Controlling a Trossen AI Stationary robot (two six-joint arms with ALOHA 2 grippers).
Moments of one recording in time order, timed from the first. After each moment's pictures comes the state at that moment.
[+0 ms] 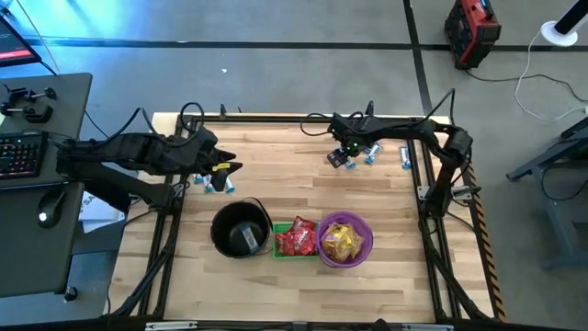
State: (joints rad) left arm -0.12 1.00 1.25 -0.88 -0.43 -0.70; right arm -0.57 1.82 1.13 -0.67 0.09 0.36
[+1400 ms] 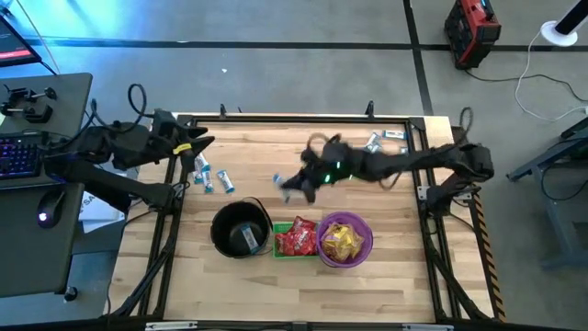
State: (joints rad) left arm -0.12 0.78 1.25 -0.87 -0.65 -0.56; right arm -0.07 1.61 1.13 0.18 -0.24 0.62
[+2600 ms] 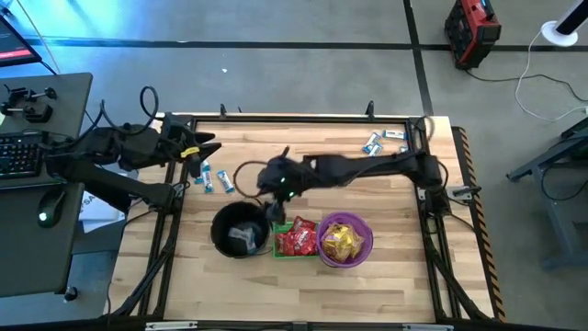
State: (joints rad) left arm -0.12 0.82 1.25 -0.87 -0.58 -0.58; right arm 0.04 2.05 1.93 -0.58 -0.12 0.20
